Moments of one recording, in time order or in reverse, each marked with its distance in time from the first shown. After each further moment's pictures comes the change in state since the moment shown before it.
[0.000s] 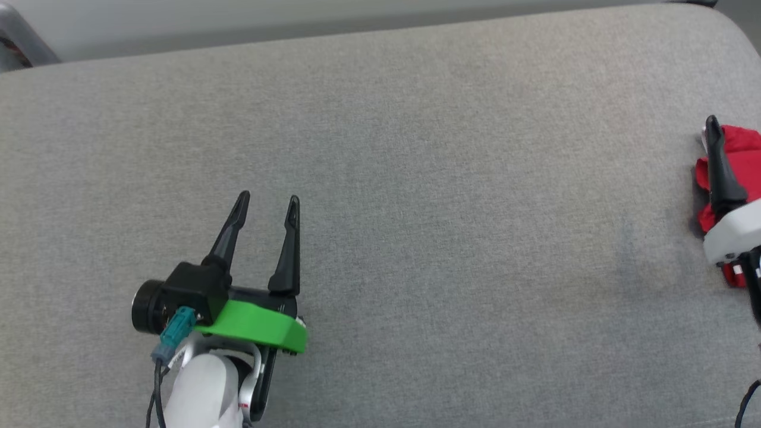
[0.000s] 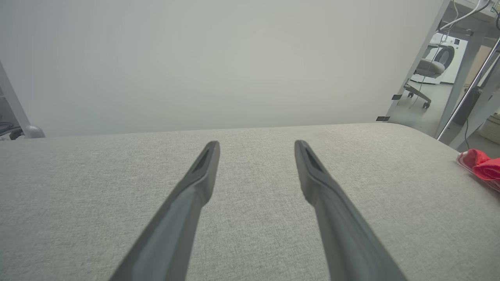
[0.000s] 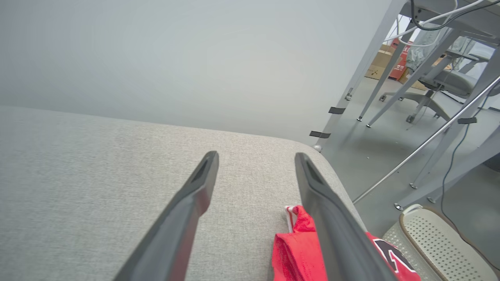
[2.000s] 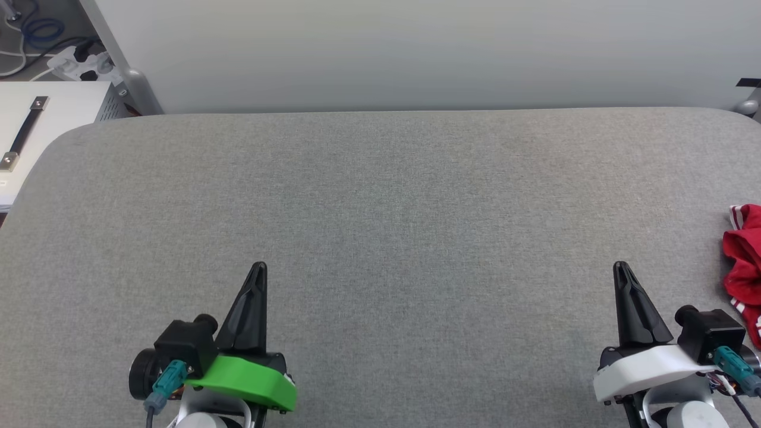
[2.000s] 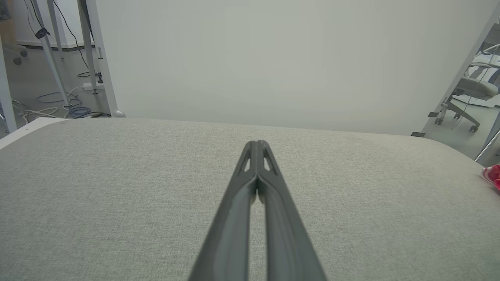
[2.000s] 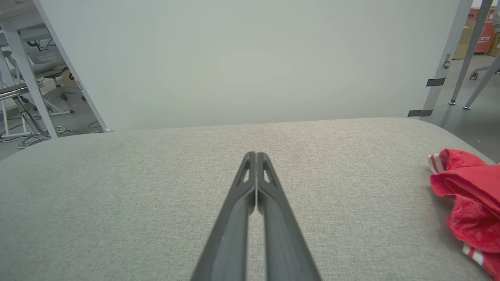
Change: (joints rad) left arm 0.177 -0.015 0.059 0.006 -0.021 -0.025 0.020; right arm 0.381 0.297 0.036 -0.031 -0.007 0.000 -0.240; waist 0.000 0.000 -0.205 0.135
